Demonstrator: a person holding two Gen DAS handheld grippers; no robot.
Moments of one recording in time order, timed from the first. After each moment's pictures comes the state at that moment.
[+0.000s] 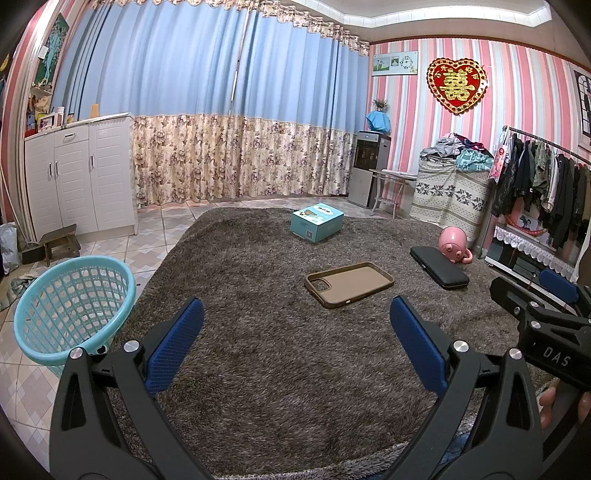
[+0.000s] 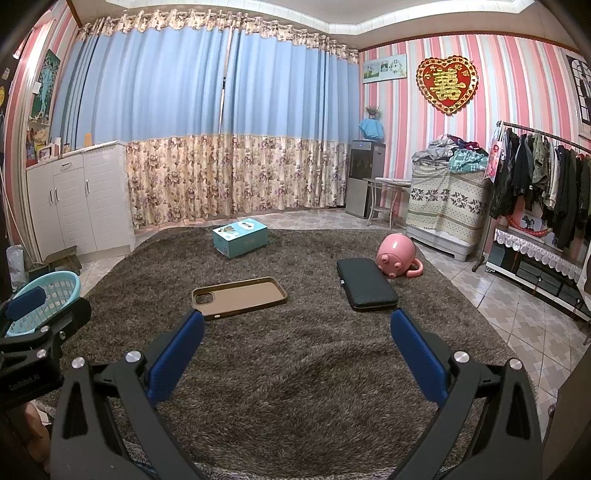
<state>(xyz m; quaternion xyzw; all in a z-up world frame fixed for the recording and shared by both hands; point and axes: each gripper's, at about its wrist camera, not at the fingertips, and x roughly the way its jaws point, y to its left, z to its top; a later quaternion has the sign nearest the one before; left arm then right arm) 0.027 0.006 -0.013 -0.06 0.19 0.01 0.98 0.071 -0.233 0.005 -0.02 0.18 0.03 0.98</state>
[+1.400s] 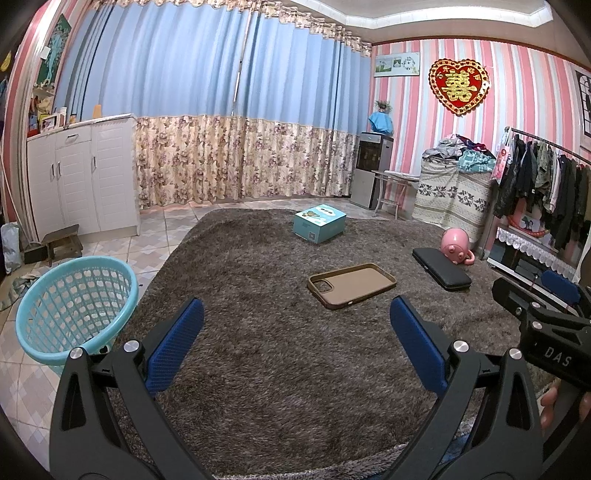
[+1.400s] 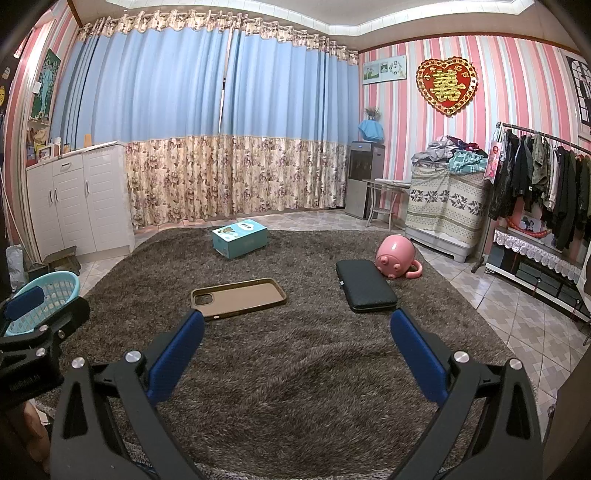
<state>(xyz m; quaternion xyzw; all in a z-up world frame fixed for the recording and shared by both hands) 0.028 0.011 -0.015 -0.06 0.19 0.02 0.98 0.071 -0.232 0.004 -0.02 0.18 0.02 0.98</state>
